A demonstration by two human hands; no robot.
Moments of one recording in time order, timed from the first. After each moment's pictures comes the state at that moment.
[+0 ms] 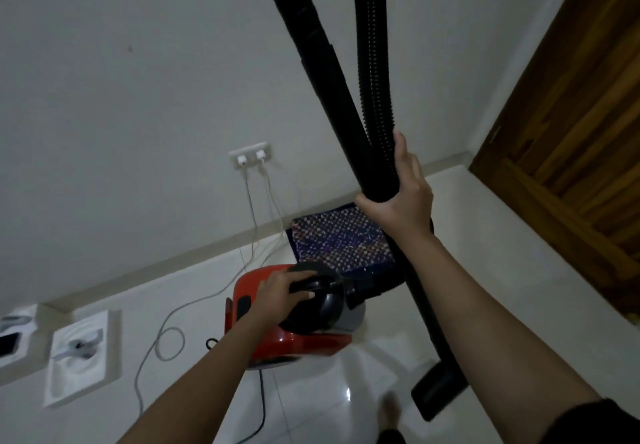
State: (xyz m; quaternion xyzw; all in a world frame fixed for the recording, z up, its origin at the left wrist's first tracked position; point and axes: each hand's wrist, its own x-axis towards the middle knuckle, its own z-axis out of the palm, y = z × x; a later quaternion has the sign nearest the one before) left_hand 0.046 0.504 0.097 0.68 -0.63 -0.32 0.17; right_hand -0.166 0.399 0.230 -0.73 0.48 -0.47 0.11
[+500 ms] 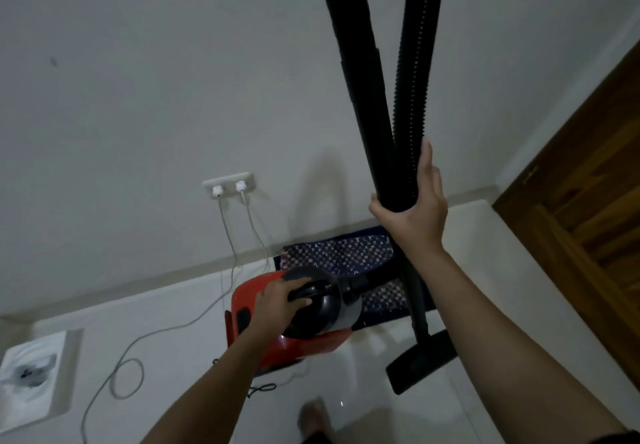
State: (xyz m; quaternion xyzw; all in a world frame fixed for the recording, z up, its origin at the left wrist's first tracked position) left_hand 0.013 0.283 0.061 0.75 -0.55 -0.31 0.19; right_hand -0.183 0.149 0.192 -0.72 0.47 -0.49 0.16
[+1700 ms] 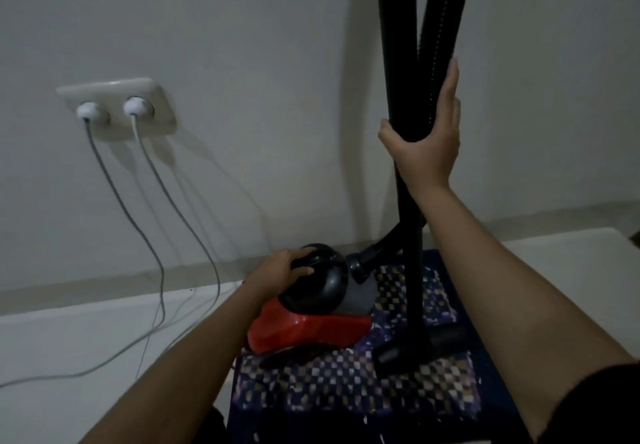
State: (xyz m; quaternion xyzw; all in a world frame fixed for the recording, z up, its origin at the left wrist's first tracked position) left_hand 0.054 0.006 -0.342 0.76 -0.56 -0.29 0.17; right_hand -0.143 -0.134 -0.190 -0.66 0.37 -0.62 0.21
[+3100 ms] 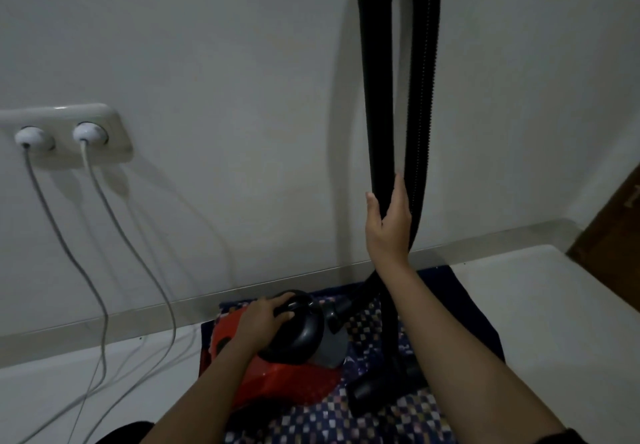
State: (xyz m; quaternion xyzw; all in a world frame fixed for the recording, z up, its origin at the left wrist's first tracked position) left_hand 0.030 -0.002 -0.402 0.79 -0.56 -0.21 0.14; right_hand -0.158 -0.119 -0.274 -0.65 0.40 -0.59 0.27
